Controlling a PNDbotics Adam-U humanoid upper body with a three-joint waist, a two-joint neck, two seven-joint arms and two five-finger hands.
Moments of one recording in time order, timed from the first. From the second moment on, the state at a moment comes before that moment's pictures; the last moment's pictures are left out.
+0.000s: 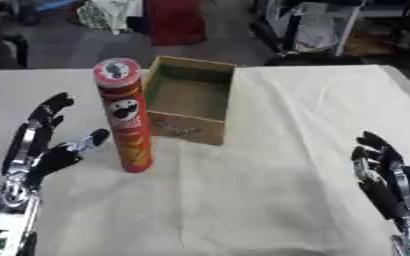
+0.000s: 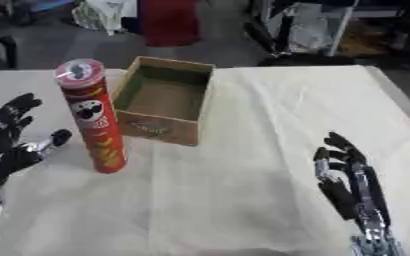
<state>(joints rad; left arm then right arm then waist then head) -0.15 0.20 0.13 -1.67 -0.08 0.03 -0.08 -0.06 -0.16 0.08 -1.64 0.36 -0.12 -0.12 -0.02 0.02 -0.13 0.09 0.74</state>
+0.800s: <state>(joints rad) -0.31 0.23 0.05 -1.47 -0.03 -0.02 -0.13 -0.06 -0.16 0.08 -1.64 0.36 -0.12 -0.11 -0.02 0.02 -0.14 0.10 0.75</state>
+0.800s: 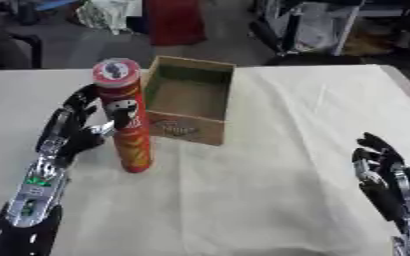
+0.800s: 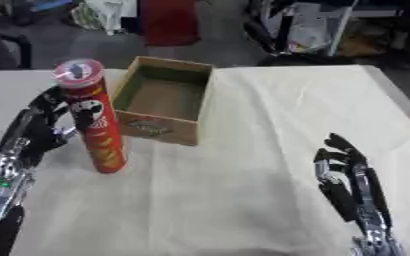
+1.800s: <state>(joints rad) -0.36 0.25 -0.03 -1.34 -0.11 0.00 -0.16 -0.07 -0.16 0.09 -1.64 0.35 -0.13 -0.11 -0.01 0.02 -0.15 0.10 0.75</state>
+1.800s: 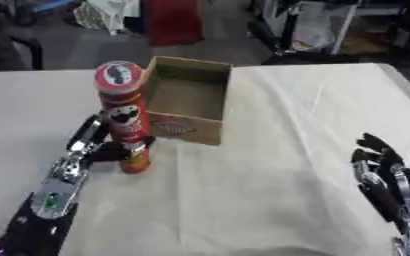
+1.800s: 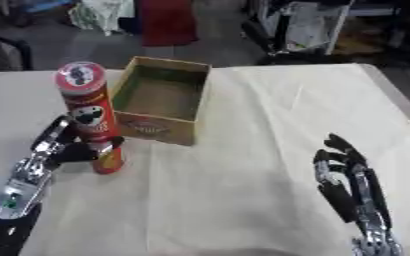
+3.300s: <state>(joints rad) -0.85 0.33 -0.03 -0.77 -0.19 -0.19 -0.03 -0.09 -0.13 0.14 -1.62 0.30 -0.14 -0.05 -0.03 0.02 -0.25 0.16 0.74</state>
